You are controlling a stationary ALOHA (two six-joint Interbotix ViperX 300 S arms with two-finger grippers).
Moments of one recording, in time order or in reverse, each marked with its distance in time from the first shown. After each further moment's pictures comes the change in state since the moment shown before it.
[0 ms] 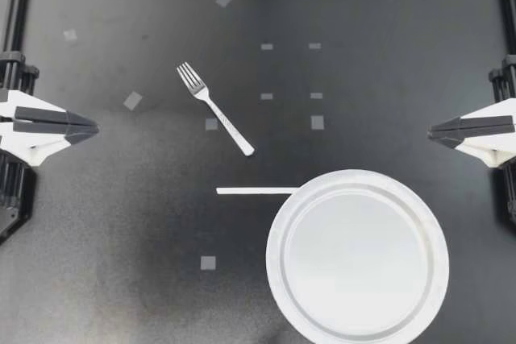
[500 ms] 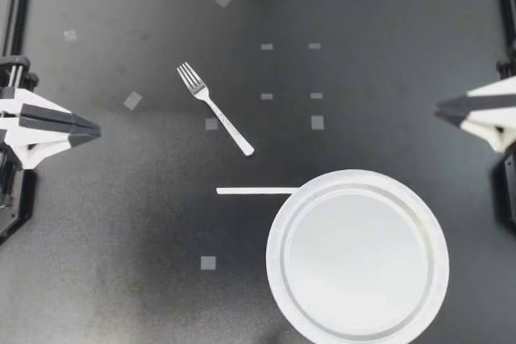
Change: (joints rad) left arm 0.003 -0.026 -0.098 -0.166 0.336 -0.020; right arm -0.081 -0.014 -0.064 0.074 0.114 0.078
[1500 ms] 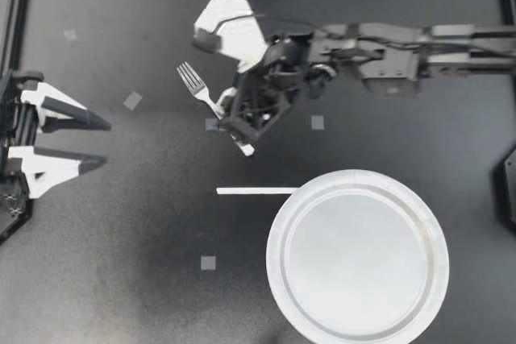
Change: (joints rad) left arm 0.009 0.023 0.080 -0.018 -0.011 -0.057; right arm -0.141 1.261 -0.992 0.003 0.741 0.121
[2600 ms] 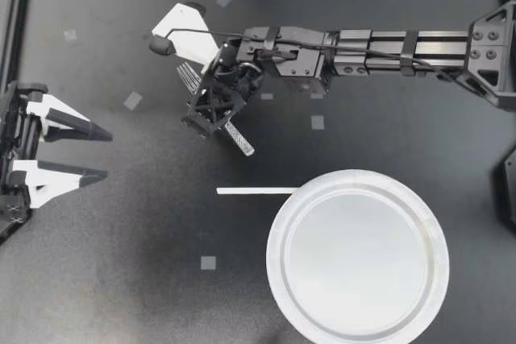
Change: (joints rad) left arm -0.031 0.000 0.041 0.002 -0.002 0.008; right arm -0.032 0.318 -0.308 -0.049 0.222 0.103
